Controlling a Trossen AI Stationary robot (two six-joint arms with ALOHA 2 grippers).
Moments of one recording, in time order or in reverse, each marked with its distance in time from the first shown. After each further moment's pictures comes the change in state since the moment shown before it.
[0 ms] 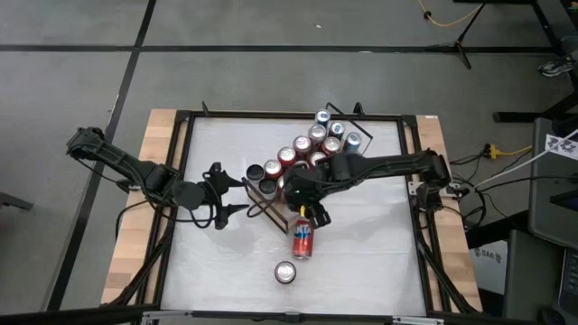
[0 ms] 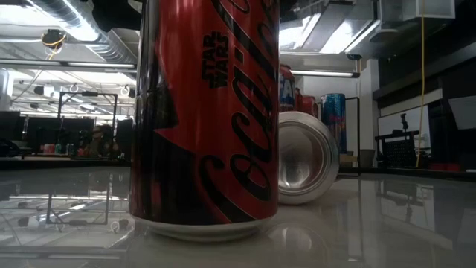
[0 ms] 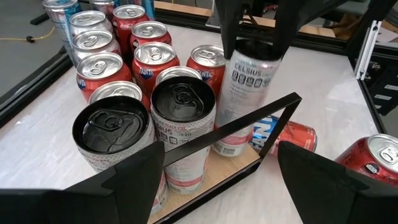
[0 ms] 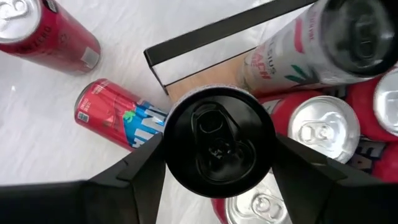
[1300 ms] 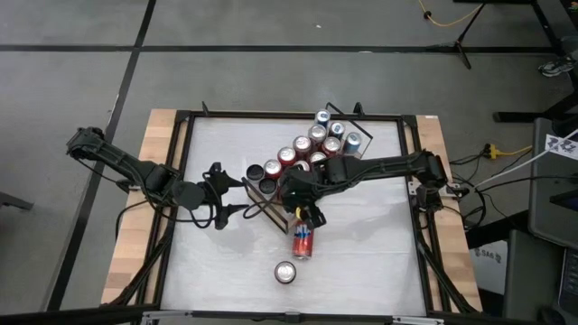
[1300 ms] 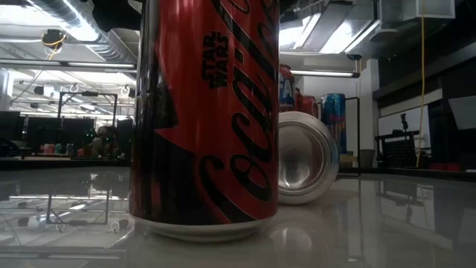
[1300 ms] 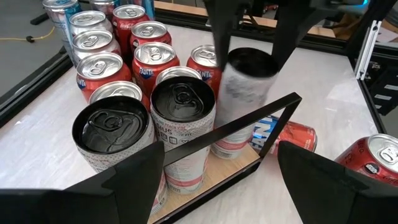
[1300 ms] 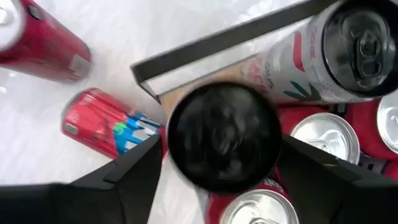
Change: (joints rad) left arm 0.000 0.000 0.000 0.000 0.000 0.000; right arm 0.002 0.032 -0.002 0.045 0.012 -0.010
